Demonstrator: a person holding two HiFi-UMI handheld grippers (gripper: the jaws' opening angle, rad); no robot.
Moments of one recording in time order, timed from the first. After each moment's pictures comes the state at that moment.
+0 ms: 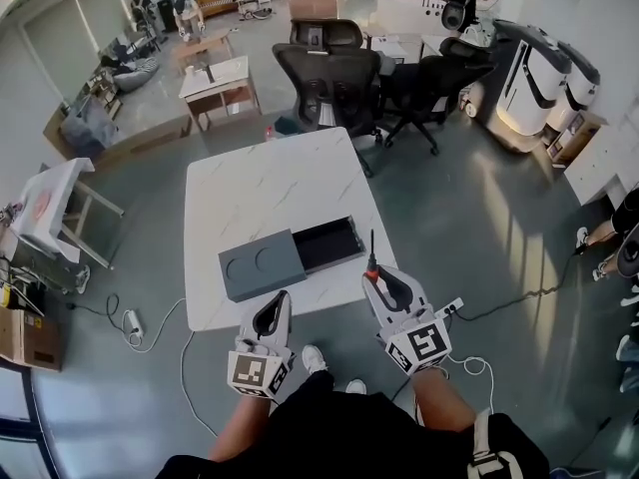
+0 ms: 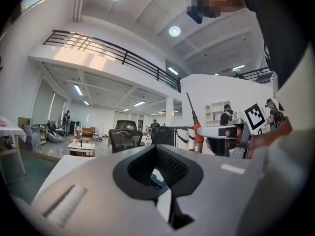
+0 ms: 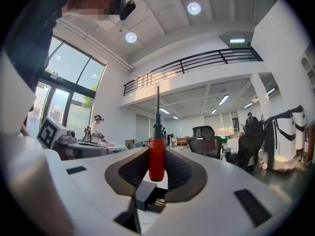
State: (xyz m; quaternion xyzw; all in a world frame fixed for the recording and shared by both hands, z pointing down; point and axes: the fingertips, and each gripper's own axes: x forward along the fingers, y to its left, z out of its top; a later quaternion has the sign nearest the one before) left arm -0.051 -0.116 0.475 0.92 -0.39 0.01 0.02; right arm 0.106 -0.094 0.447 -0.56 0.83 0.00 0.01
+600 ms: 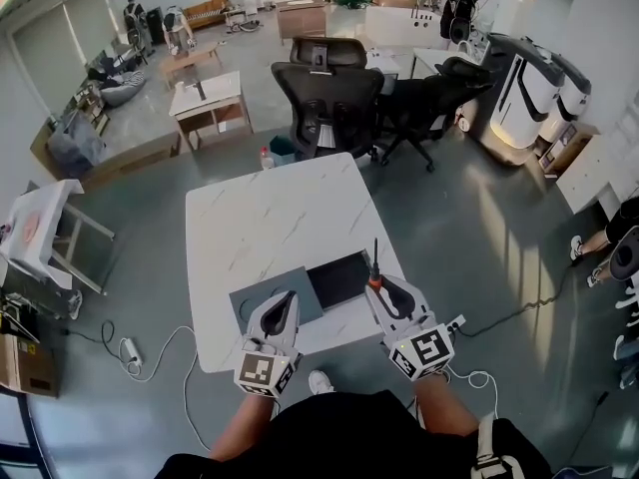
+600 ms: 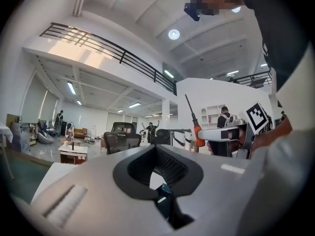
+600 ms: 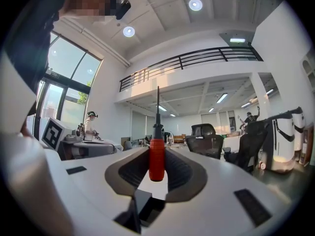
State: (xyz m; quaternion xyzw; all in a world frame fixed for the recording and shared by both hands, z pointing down) left arm -0.062 -0.225 0.469 0.94 -0.34 -0.01 0.01; right arm 0.080 -0.187 0.446 -0.58 0.82 -0.01 -0.01
